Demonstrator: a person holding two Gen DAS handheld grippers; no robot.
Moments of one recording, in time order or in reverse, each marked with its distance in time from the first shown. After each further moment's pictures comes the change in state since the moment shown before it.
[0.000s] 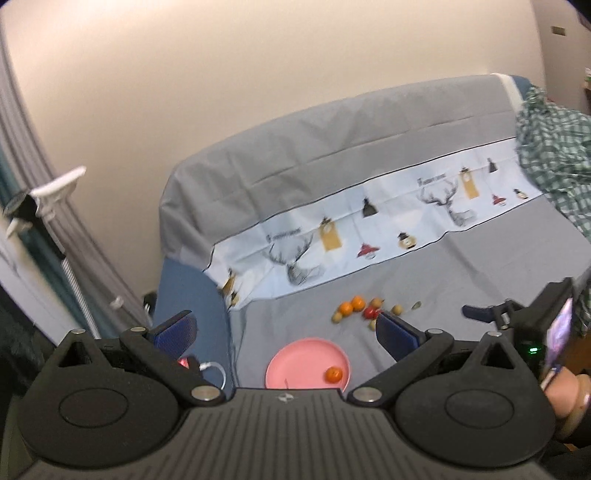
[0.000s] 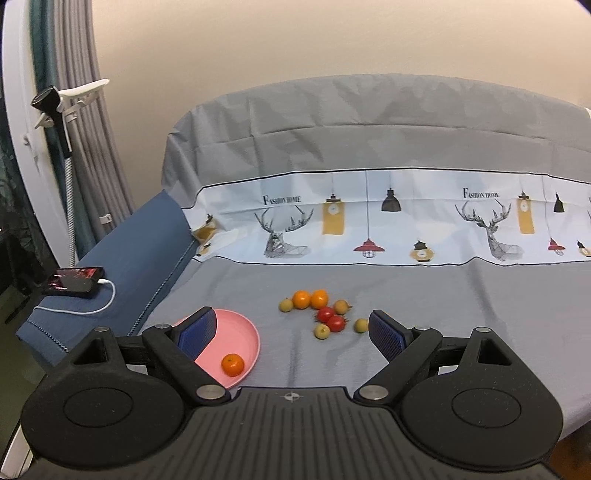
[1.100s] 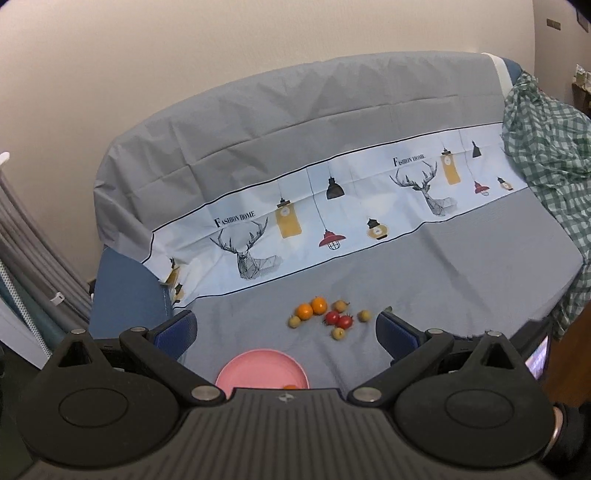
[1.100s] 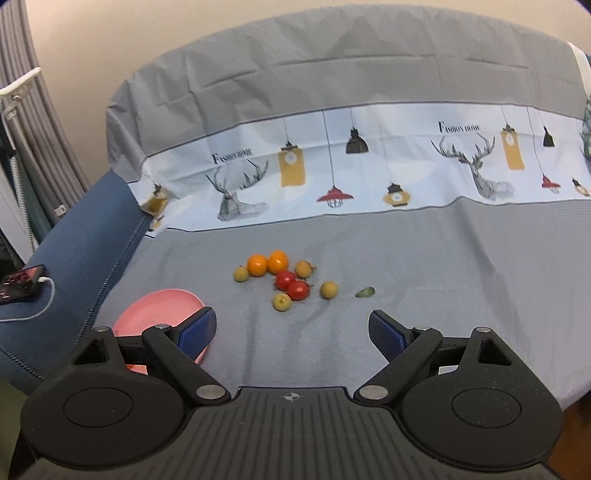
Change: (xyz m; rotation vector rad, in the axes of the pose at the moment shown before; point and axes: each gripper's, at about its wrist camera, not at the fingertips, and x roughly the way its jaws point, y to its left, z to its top) left arm 0.145 -0.027 0.058 -0.027 0.136 -0.129; right arm 0.090 -0.059 -0.013 0.124 0.148 -0.056
